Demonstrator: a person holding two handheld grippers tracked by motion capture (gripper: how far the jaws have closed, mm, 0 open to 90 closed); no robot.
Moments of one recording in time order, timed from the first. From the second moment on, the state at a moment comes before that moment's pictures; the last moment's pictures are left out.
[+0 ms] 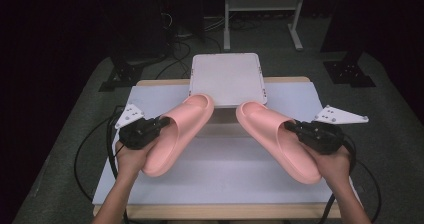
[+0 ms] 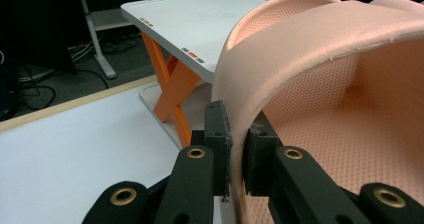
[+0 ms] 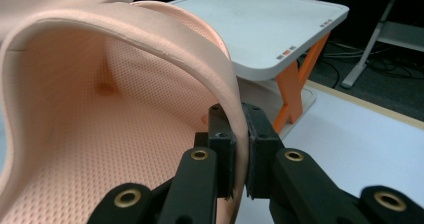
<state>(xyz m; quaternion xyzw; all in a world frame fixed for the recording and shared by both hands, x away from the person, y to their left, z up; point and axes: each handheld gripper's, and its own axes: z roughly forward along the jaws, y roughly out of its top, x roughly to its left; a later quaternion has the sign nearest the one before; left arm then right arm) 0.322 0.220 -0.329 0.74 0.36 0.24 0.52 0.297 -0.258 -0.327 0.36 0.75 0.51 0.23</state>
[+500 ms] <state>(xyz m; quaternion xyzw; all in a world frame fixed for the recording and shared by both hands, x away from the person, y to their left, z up) 0.335 0.220 -0.325 0.73 0.38 0.24 0.52 0.314 -0.247 -0.322 0.35 0.74 0.53 0.24</state>
